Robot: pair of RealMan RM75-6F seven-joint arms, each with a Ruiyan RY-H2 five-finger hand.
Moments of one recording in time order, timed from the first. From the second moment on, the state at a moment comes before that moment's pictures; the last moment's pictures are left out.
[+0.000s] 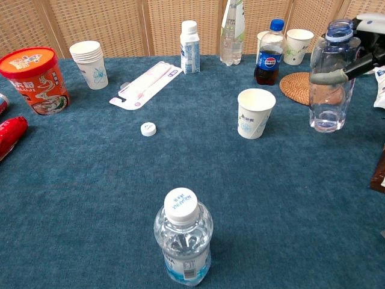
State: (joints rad) left arm 0.03 -0.96 0.08 -2.11 1.79 1.59 0.05; right arm 0.57 -1.36 0.25 -1.47 -1.34 0.99 0.49
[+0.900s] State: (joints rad) left arm 0.03 -0.98 0.08 -2.08 1.78 1.58 0.02; right arm 0.71 -1.32 0.27 -1.55 -1.15 0.90 -0.05
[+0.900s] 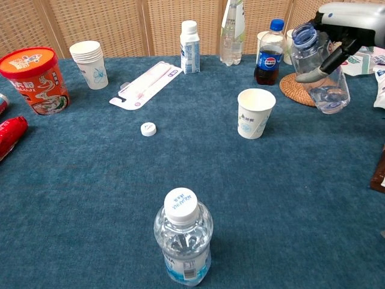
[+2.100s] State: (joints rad) left arm 0.03 -0.98 0.09 -2.04 1.79 1.60 -0.02; right arm 0.92 -1.40 0.20 -1.55 -0.84 0.93 -0.64
